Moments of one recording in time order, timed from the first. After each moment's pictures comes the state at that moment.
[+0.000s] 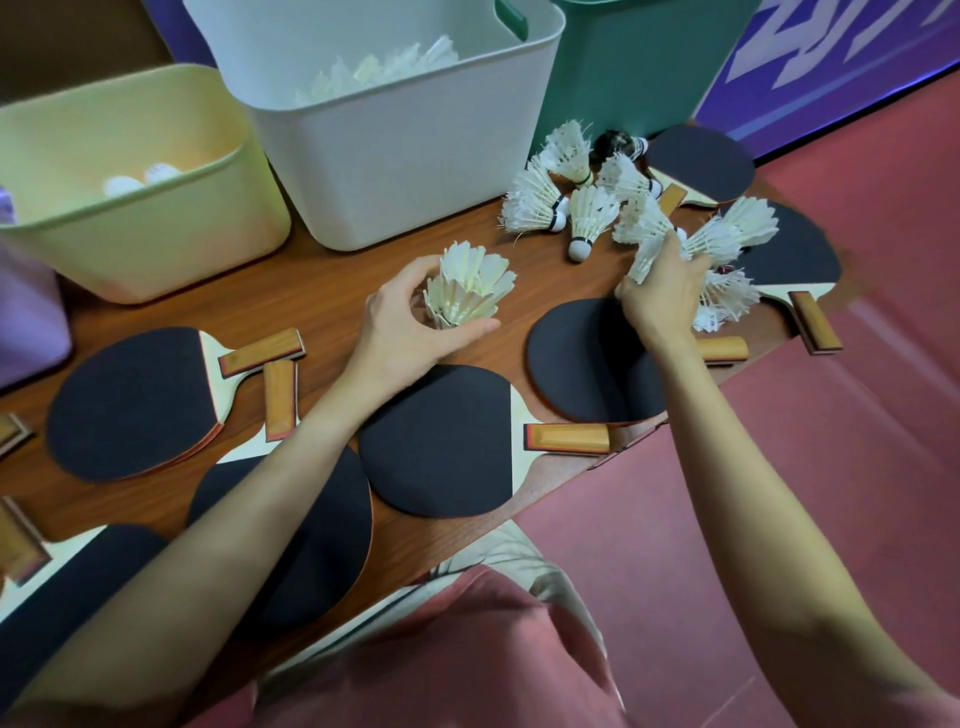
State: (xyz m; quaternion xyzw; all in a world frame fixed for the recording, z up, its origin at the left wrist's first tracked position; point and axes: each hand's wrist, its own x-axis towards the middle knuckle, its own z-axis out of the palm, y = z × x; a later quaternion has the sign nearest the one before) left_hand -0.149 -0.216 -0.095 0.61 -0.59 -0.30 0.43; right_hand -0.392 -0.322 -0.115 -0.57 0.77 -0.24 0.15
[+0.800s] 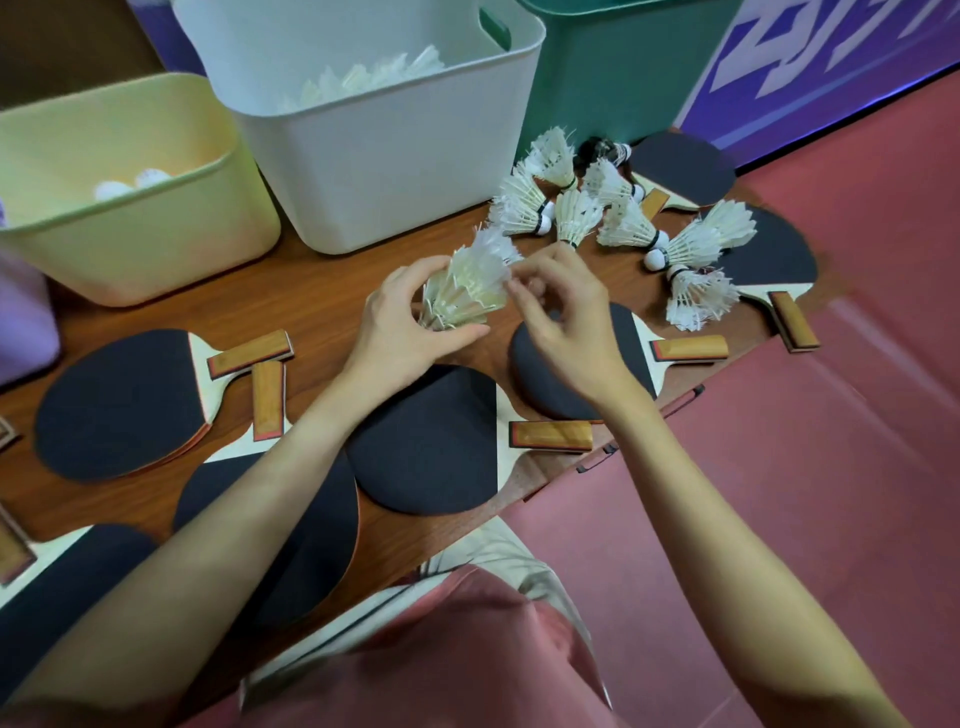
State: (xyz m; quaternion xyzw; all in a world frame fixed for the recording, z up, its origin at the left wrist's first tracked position) left_hand -0.158 -0.218 -0.095 0.64 -0.62 -0.25 0.39; right_hand -0.337 -0.244 -0.075 -0.74 0.43 -0.44 0.26
